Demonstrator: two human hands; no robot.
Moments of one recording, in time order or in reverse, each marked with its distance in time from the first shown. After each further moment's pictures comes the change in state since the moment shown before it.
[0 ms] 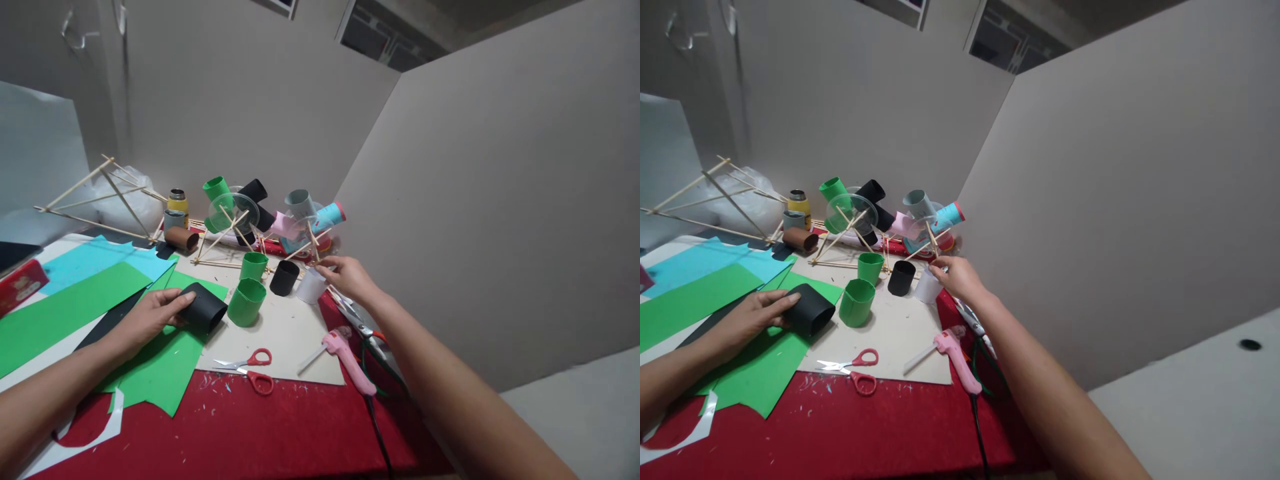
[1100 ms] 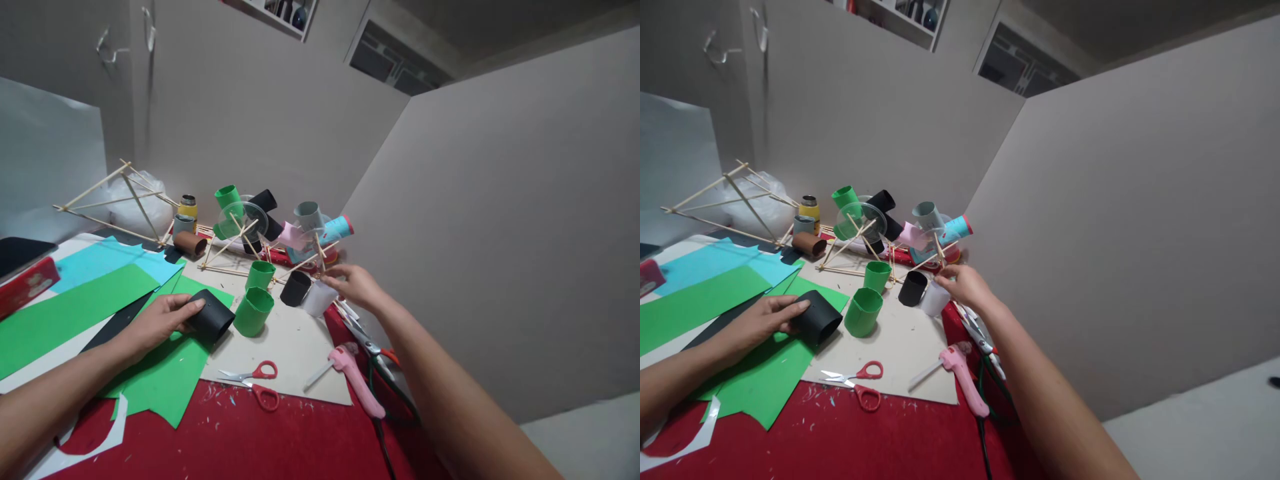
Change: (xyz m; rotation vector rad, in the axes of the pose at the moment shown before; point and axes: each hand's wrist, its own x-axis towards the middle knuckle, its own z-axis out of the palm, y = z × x) left_hand -0.001 0.001 0.001 -0.021 -0.034 -0.030; right_hand 0.008 -0.010 -0.011 0.045 -0.070 0.024
